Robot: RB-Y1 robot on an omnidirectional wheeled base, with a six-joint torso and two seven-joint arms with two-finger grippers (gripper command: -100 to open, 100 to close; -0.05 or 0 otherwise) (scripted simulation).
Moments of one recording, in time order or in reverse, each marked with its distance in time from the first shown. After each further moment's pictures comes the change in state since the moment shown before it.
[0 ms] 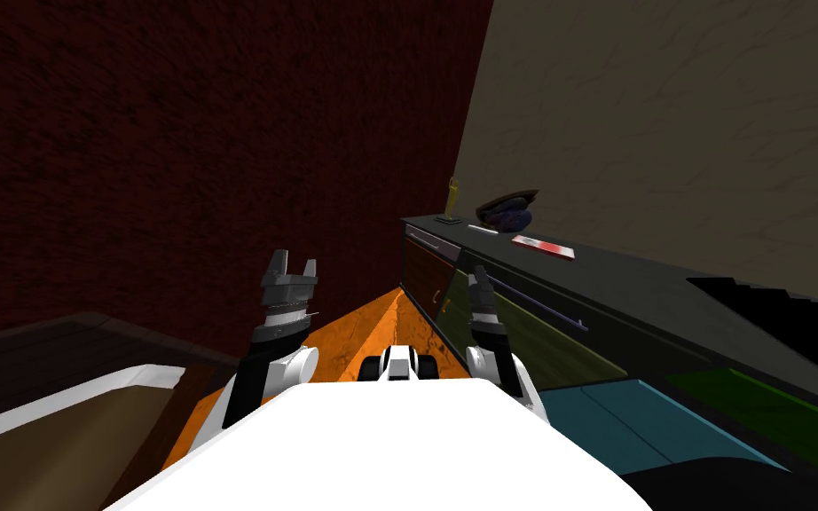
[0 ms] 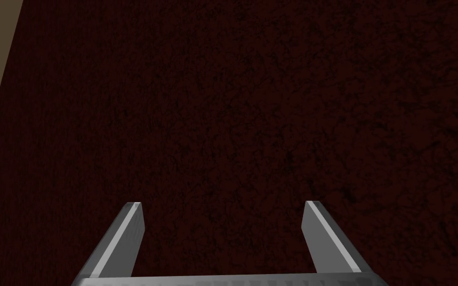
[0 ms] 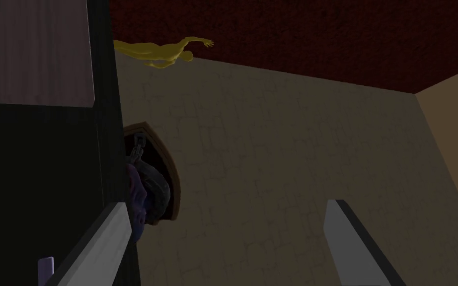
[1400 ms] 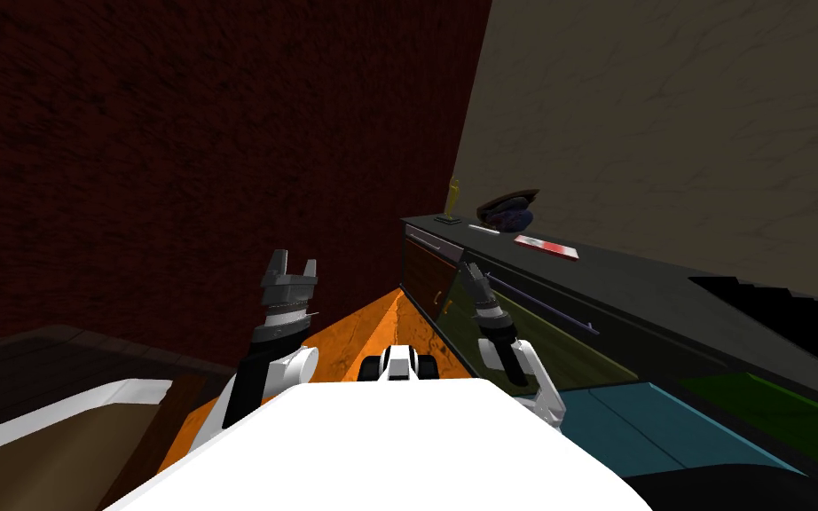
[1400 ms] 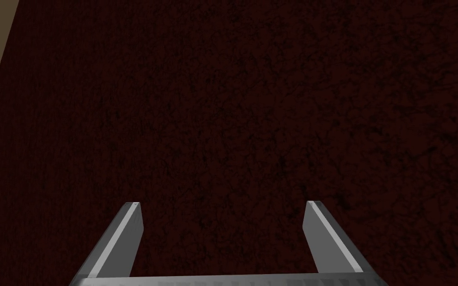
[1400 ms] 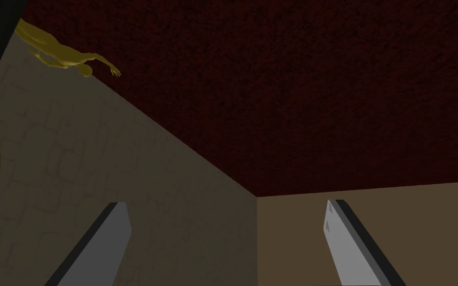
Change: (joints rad) left arm 0.000 0.000 0.000 0.000 0.000 0.000 0.000; right arm -0.093 -0.159 -0.089 0.005 0.385 -0.124 0.094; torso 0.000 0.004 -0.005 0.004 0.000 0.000
